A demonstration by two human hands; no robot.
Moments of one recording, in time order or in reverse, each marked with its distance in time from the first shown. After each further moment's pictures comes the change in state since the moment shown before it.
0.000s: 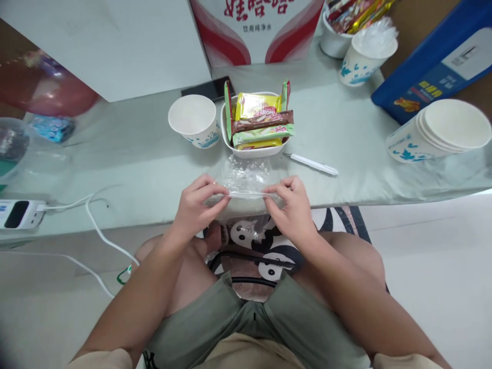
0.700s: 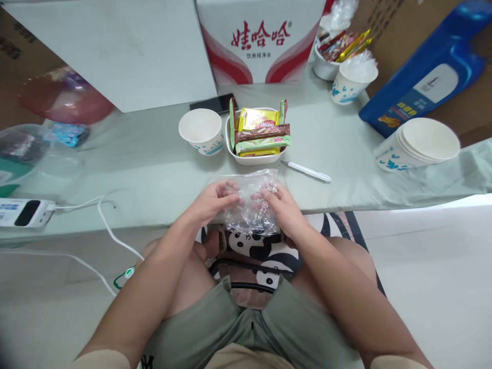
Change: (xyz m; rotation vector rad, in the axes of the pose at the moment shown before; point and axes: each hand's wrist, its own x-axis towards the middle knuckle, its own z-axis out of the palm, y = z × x) left_hand 0.017 -0.002 0.014 -0.895 -0.339 -0.691; right_hand 0.007 -0.006 0.018 0.929 -0.242 0.705
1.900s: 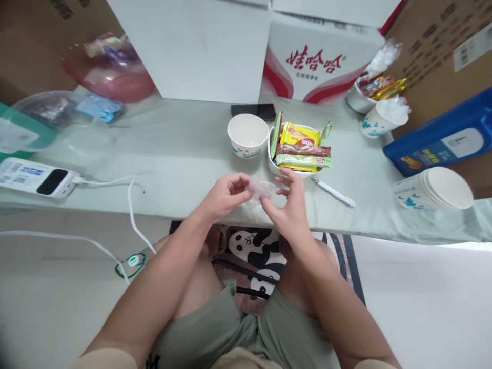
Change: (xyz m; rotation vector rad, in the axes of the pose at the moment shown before) left_hand -0.025 0.010 -0.038 -0.020 0.051 0.339; right_hand 0.009 -0.006 0.081 -0.573 0.096 -0.618
